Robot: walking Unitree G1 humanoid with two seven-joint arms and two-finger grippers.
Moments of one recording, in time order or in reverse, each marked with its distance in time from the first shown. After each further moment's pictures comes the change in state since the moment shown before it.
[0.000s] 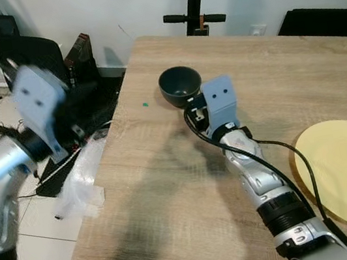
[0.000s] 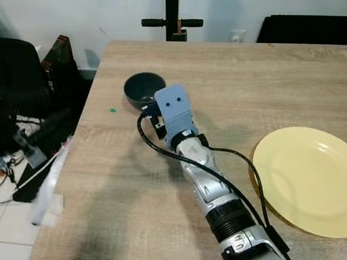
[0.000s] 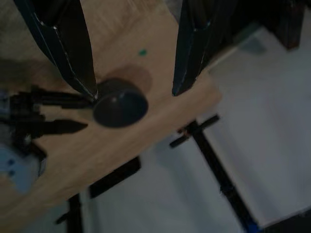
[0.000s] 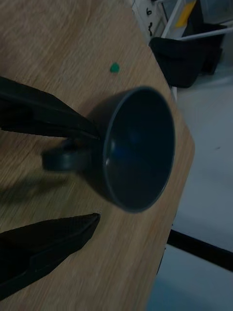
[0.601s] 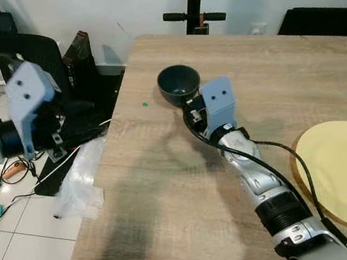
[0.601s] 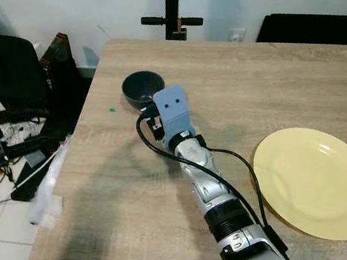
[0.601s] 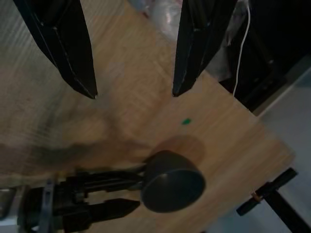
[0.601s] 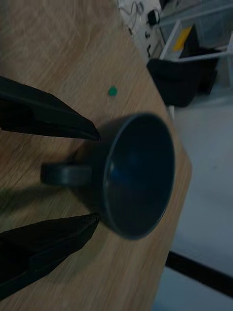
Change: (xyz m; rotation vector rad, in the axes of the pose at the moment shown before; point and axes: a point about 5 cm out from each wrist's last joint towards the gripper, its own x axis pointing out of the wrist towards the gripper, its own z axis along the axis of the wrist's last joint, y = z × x) left arm -0.005 0.013 -0.039 -0.023 0.264 -0.308; right arm 0.001 0.008 0.000 0.031 -0.021 0.074
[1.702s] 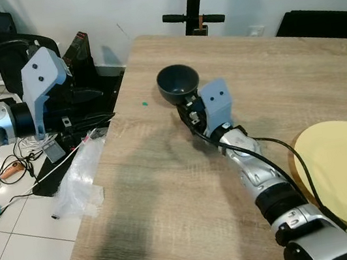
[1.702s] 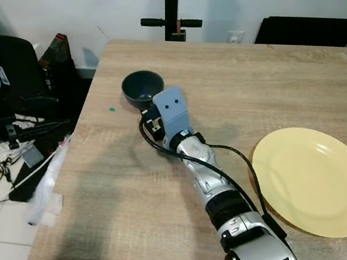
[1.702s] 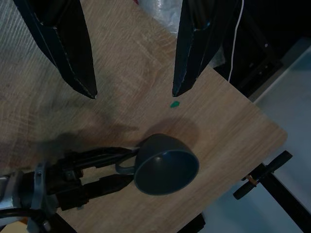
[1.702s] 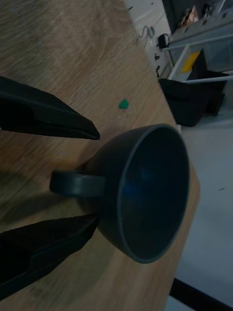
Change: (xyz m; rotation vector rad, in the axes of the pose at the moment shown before) left arm 0.017 0.023 0.004 0.025 -0.033 -0.005; right arm 0.014 -0.006 -0.012 0.010 0.027 0.108
